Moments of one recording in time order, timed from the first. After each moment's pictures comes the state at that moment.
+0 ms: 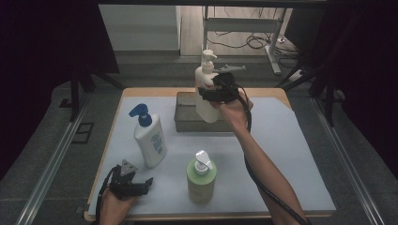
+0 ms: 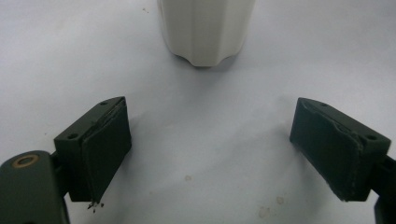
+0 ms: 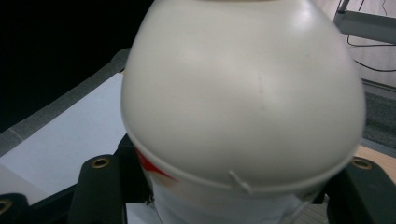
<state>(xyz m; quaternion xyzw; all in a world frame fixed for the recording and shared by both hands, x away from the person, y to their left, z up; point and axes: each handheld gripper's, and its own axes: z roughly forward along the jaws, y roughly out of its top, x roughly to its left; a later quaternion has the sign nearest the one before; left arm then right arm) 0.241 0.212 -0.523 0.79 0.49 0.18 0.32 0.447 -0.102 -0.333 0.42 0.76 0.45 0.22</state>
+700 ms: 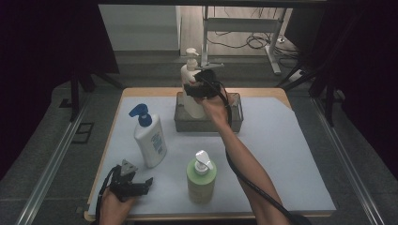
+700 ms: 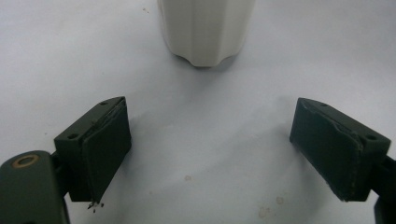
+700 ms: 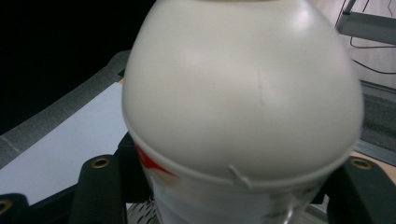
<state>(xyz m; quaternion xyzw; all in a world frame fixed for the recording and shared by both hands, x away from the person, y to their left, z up) 0.241 0.212 -0.523 0.79 0.49 0.18 0.32 0.478 -0.054 -0.351 0.42 0.76 0.44 0.22</state>
